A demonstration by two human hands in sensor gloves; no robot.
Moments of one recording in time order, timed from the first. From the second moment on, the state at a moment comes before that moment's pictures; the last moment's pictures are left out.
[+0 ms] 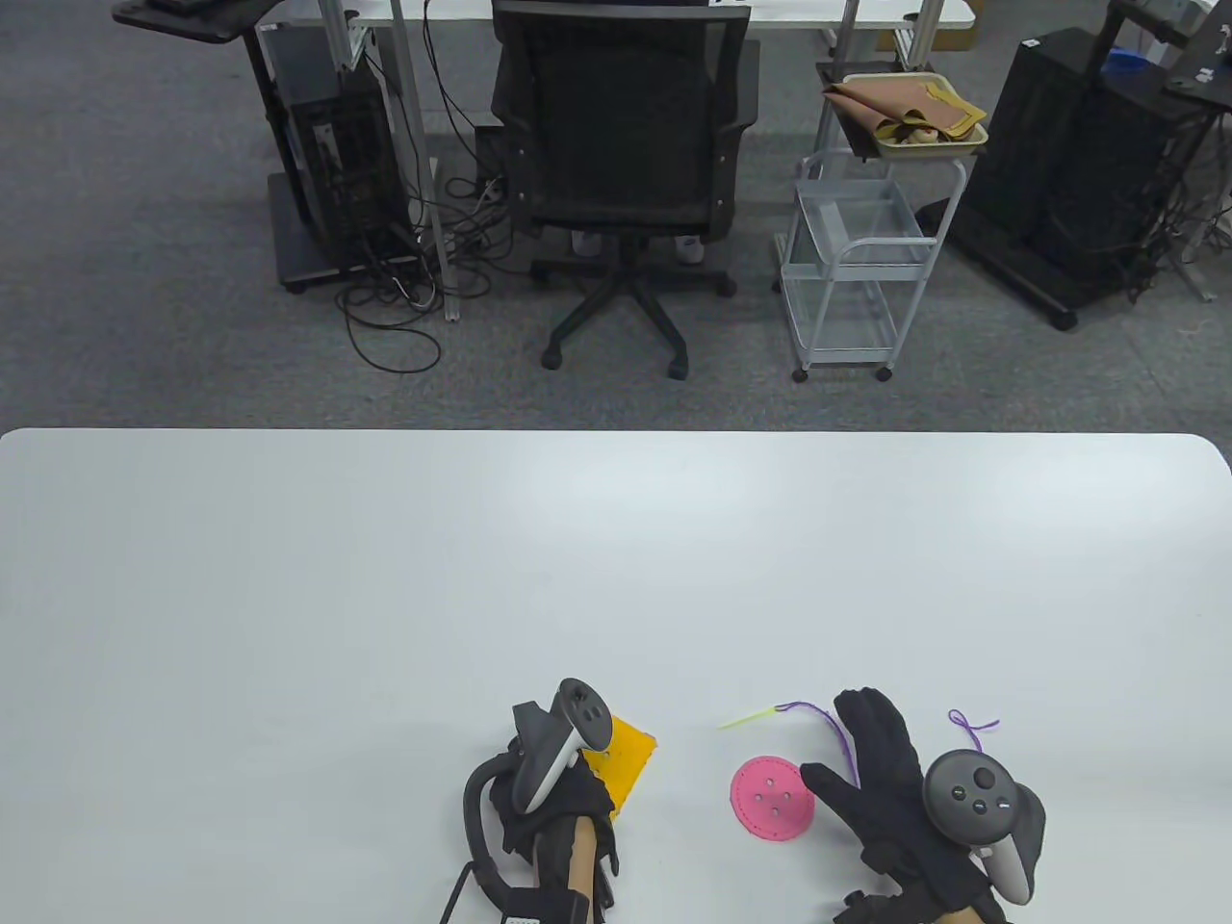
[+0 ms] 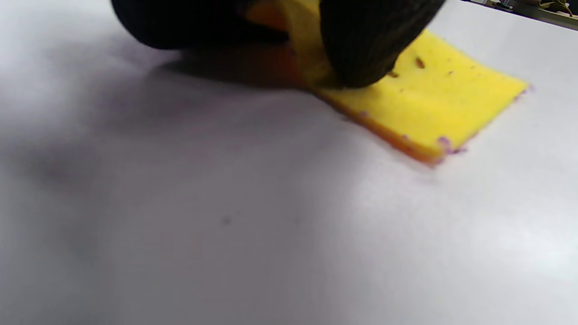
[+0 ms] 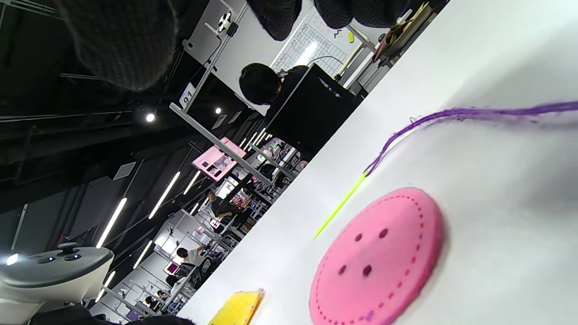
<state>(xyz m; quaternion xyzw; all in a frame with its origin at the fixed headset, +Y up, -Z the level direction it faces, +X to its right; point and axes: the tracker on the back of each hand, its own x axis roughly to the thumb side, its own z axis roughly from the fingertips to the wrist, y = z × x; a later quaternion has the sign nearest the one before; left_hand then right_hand) -0.082 -0.776 -0.318 -0.24 0.14 0.12 0.95 0.245 -0.740 -0.271 0.07 0.00 0.90 0.44</state>
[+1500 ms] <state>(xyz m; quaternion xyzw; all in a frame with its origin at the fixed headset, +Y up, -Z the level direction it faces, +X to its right) -0.123 -0.759 -0.302 -0.06 0.14 0.38 0.91 0.266 -0.744 -0.279 0.03 0.03 0.87 0.50</state>
